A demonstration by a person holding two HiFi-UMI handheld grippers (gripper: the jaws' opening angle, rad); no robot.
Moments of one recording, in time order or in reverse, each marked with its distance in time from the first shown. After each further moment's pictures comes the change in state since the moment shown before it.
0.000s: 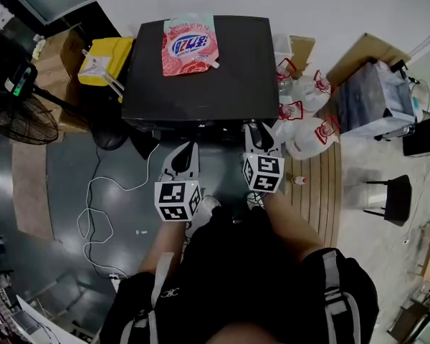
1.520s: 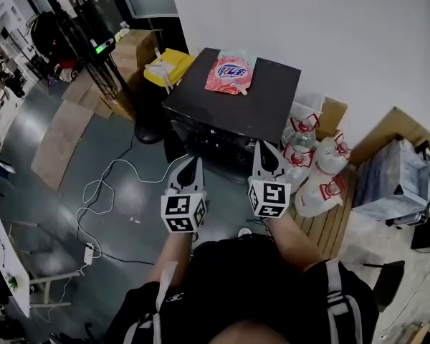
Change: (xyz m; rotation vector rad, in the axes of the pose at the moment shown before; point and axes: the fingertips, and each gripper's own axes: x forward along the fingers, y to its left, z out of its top) left arm -0.127 -0.123 0.036 -0.033 -0.227 0.411; right arm -0.148 -0.004 0.112 -0.129 -0.329 0.419
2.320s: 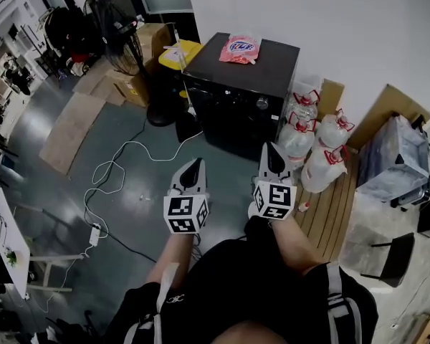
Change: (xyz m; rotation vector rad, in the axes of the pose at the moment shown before) left arm -0.269 -0.029 -0.070 0.031 -0.012 -0.014; right arm -0.252 0.115 -0.008 0.012 -0.046 -0.053
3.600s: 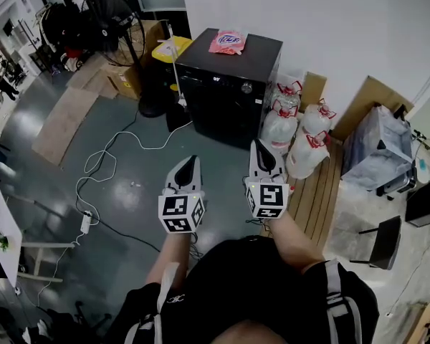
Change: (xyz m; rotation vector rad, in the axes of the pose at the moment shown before) left arm -0.133 -0.069 0.006 -0.043 -0.061 -0.010; right arm -0.145 0.038 0.055 -0.119 -0.031 0.083
